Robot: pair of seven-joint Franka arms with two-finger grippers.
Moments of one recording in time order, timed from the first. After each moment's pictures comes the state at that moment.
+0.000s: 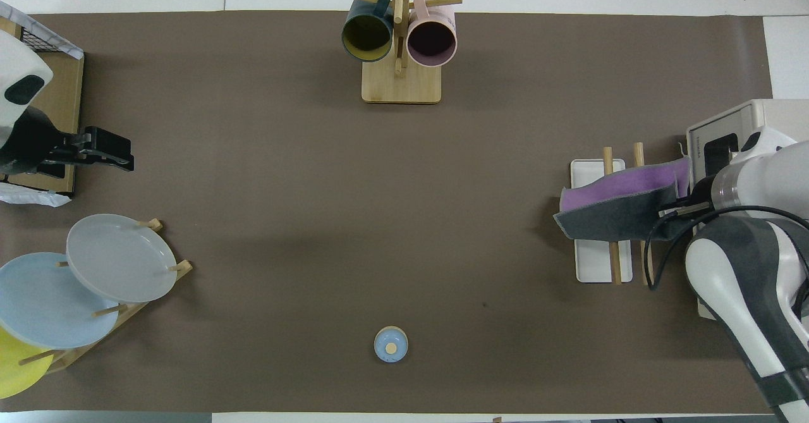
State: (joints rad) left arm -0.02 0.02 -0.08 -1.63 -0.02 1.59 -0.12; right arm 0.03 -0.11 -0.09 -2.21 -0.04 2.07 -0.22
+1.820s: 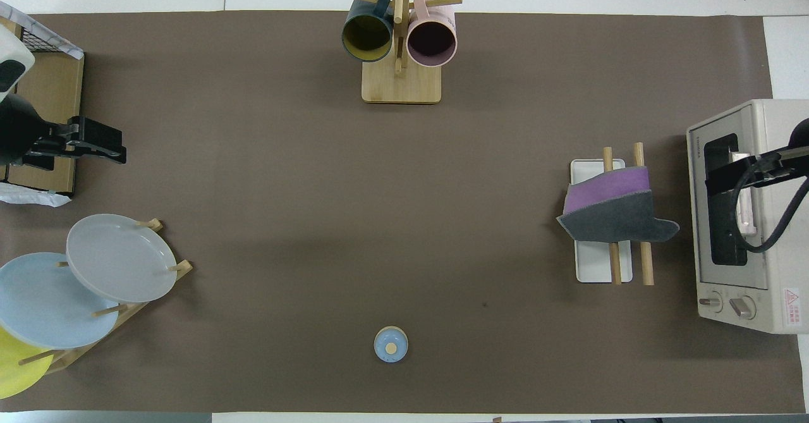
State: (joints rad) left arm -0.03 0.03 -0.08 -1.56 -0.02 1.55 -0.12; right arm 0.04 -0.02 -0.06 -1.63 -0.04 1.52 -0.19
